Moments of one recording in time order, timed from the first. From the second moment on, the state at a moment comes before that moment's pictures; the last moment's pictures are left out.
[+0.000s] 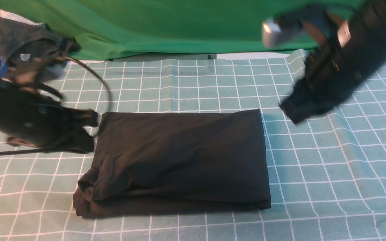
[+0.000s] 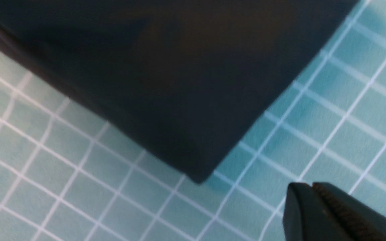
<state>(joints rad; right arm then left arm) 0.51 1.56 -1.39 0.18 1.15 -0.16 -0.01 1.47 -0.96 -0.44 0.84 0.18</state>
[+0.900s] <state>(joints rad) 0.51 1.49 -1.27 0.19 1.03 -0.17 -0.07 1.71 -0.96 -0.45 0.70 0.30</state>
